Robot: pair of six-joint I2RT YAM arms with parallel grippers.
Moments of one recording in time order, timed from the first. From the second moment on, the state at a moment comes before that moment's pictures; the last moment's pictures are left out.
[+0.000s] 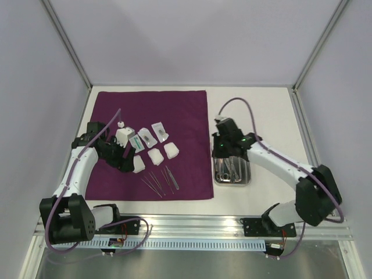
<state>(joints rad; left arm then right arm) 0.10 1.19 0.88 -0.94 0.49 0.58 0.69 1.48 1.03 -0.52 0.01 0.51</state>
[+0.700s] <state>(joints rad) 0.10 1.19 0.88 -0.95 0.49 0.58 0.32 1.37 0.69 -0.32 -0.21 0.50</state>
